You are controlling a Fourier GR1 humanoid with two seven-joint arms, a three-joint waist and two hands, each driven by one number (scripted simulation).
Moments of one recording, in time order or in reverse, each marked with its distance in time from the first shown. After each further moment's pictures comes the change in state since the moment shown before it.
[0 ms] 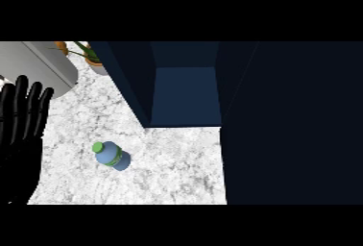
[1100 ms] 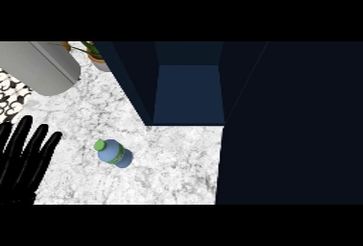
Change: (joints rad) left arm 0.228 -0.047 -0.097 -0.300 0.279 0.021 0.395; right arm 0.217 0.003 0.199 -0.359 -0.097 0.070 0.280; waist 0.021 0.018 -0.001
